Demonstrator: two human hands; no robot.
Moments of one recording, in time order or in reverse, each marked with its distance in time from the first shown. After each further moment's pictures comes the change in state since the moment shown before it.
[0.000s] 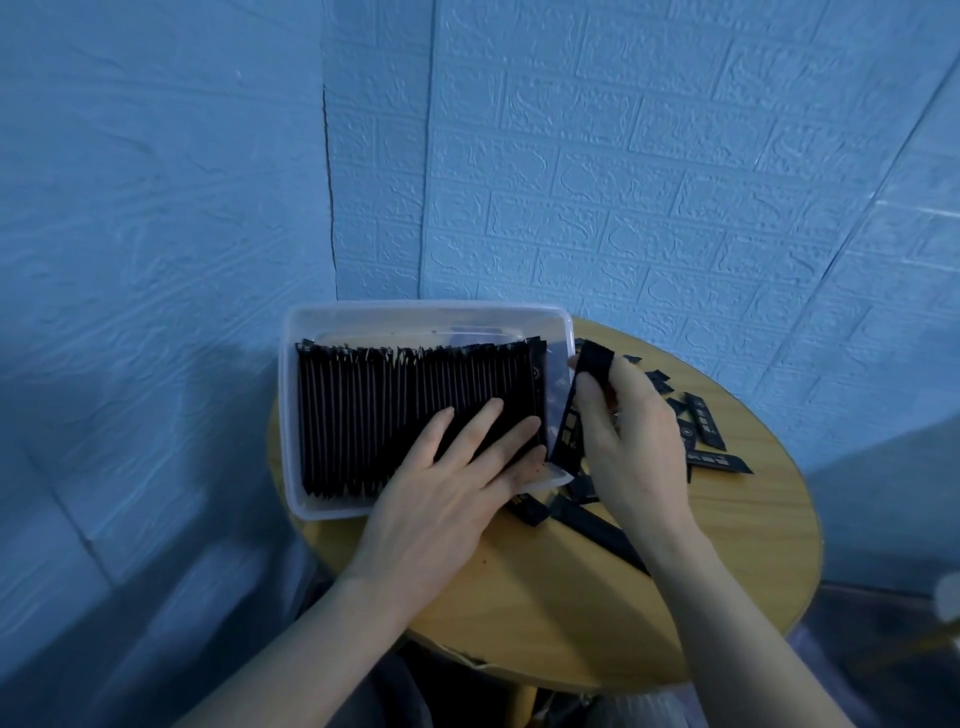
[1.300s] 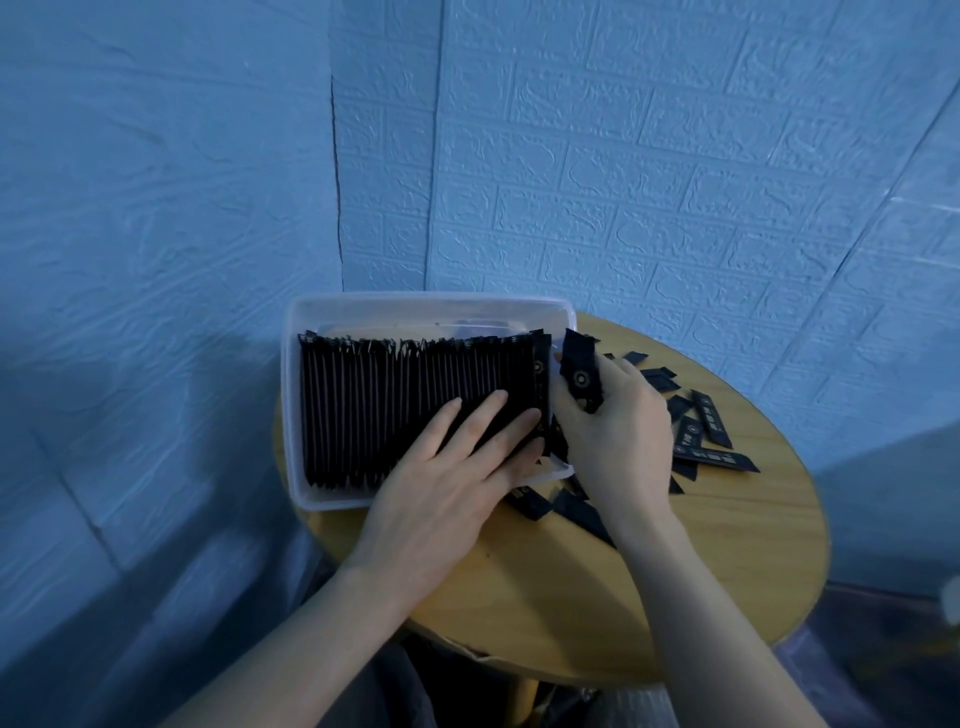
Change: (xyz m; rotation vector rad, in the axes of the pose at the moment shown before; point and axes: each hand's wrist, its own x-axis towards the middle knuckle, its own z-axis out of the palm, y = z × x) left_hand 0.000 -0.002 0.000 -0.034 0.032 -0.004; right_hand 0.005 -0.006 0.018 -0.128 0.068 0.026
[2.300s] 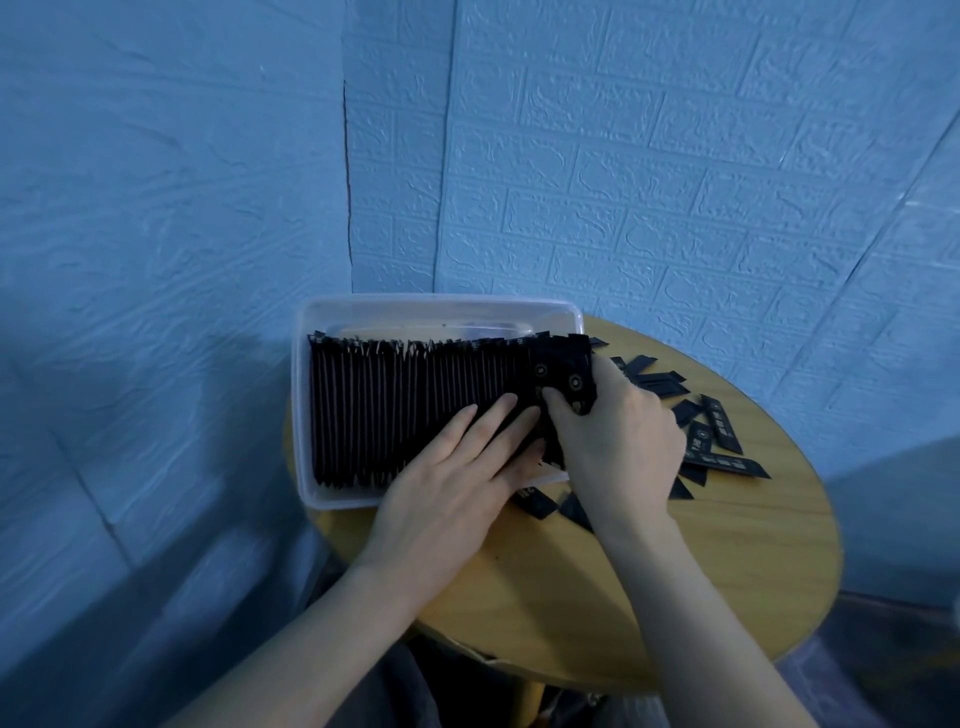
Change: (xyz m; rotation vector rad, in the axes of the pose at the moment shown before) left_hand 0.000 0.001 0.002 -0.037 0.041 -0.025; right_hand 0.000 -0.013 0.000 -0.347 -0.059 0.039
